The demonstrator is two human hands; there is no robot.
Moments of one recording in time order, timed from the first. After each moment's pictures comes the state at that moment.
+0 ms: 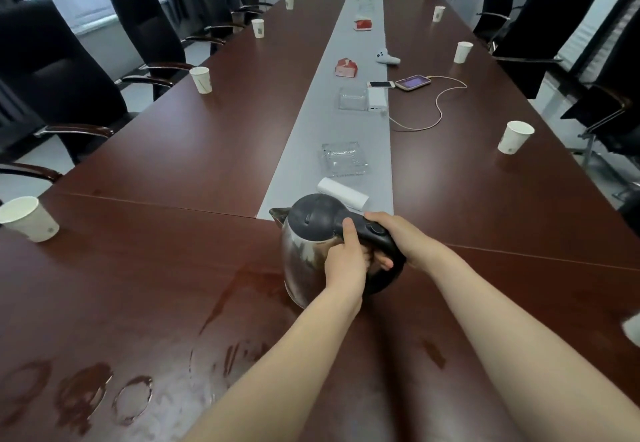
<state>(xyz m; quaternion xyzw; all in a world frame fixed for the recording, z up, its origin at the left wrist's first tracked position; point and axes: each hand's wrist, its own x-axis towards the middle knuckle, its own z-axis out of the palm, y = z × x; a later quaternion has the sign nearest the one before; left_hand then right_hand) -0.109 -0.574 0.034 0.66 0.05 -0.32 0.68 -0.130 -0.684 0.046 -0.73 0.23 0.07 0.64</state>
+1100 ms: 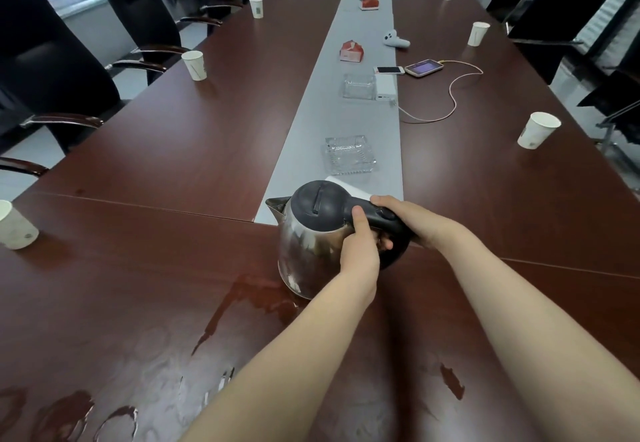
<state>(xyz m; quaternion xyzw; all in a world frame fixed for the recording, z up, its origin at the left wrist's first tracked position) -0.059 -0.616 0.018 0.64 0.09 -0.36 0.67 -0.072 -0.735 0.035 -0.75 0.23 0.15 0.61</state>
